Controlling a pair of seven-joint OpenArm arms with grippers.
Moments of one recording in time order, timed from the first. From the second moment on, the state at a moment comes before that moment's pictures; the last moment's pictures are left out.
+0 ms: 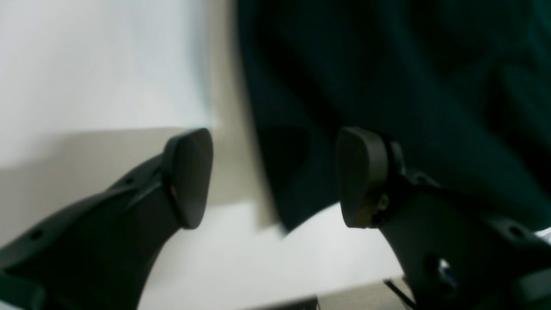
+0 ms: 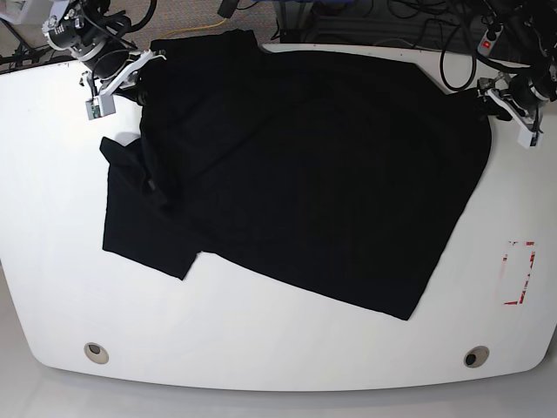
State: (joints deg) left arm 14.6 -17.0 -43.5 85.9 -38.4 -42.8 68.4; right arm -30.9 5.0 36.5 111.2 42.6 40.5 -58.2
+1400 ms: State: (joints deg) left arm 19.4 -18.8 -37.4 88.9 -43.8 -43.2 70.2; right arm -30.8 4.8 37.0 111.2 42.6 40.5 -58.2
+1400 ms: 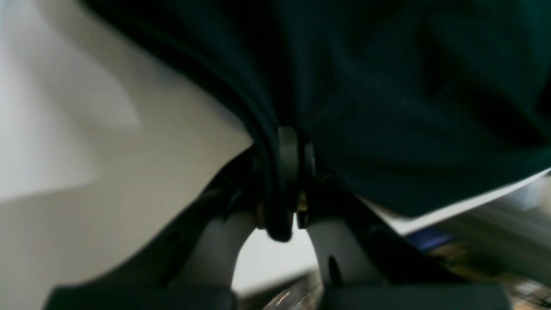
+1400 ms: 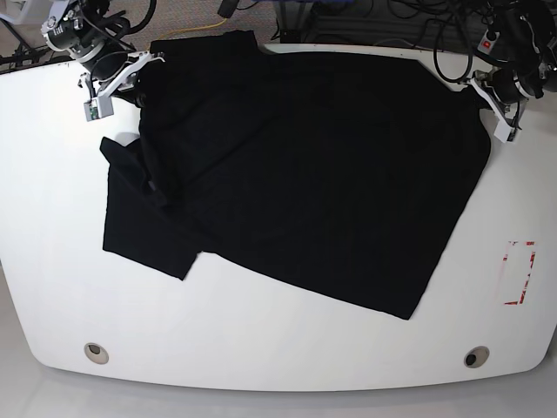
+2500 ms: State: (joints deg) left arm -17.1 -0.9 -10.0 111.8 11.1 -43.0 70.5; right arm 7.4 15.3 35.6 85.0 42.6 30.5 -58.5
